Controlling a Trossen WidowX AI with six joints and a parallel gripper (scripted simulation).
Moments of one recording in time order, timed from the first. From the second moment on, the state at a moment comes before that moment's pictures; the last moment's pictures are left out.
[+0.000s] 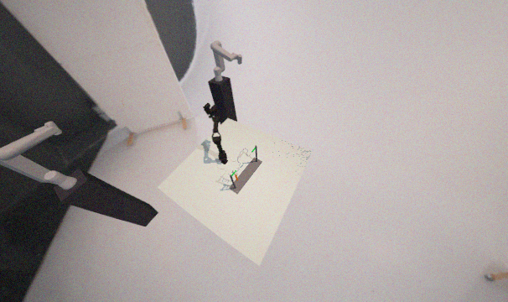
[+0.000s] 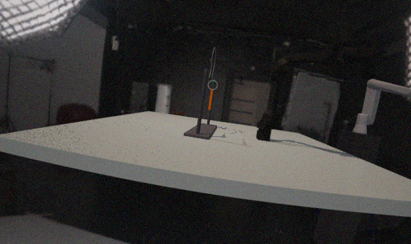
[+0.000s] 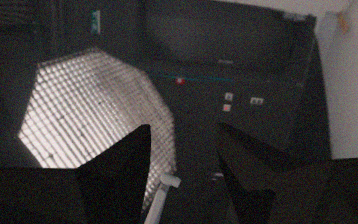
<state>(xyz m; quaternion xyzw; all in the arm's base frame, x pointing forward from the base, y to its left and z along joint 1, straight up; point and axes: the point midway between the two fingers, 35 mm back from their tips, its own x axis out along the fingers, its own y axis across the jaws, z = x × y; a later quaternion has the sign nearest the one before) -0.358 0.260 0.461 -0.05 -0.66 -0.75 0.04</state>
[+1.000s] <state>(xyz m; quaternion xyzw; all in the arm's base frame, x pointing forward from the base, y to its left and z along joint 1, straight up) -0.060 0.390 0.442 -0.40 -0.58 -0.62 -0.35</state>
